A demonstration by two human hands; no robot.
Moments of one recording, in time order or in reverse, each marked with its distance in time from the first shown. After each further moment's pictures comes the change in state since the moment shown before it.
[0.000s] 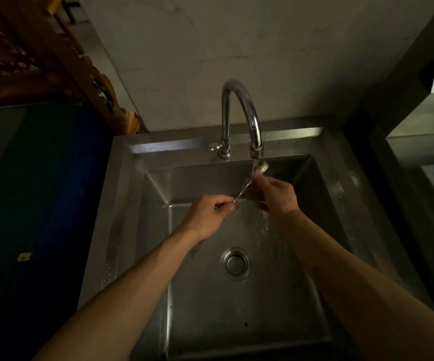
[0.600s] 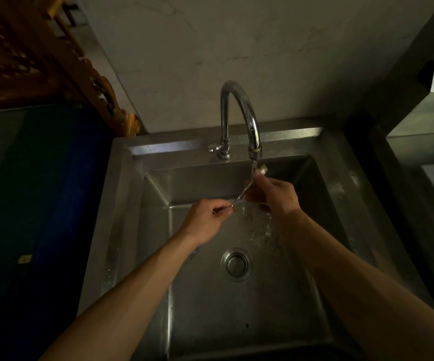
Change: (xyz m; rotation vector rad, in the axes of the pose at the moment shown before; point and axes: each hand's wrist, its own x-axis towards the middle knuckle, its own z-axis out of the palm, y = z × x) left_hand -0.006 -0.002 0.002 -0.008 0.017 -0.020; right_hand 0.001 -0.002 -0.003 -0.027 -0.009 -0.003
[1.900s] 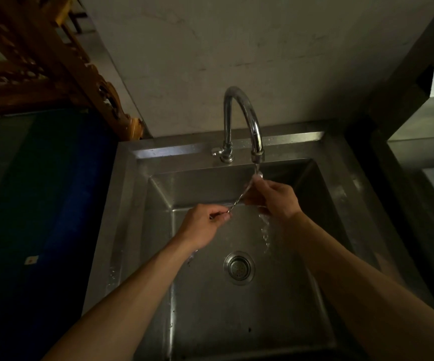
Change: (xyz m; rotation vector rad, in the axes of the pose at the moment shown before) left_hand -0.004 -0.013 -0.008 0.031 0.018 0.003; right_hand -0.006 -0.004 -0.002 -0.009 -0.086 -0.029
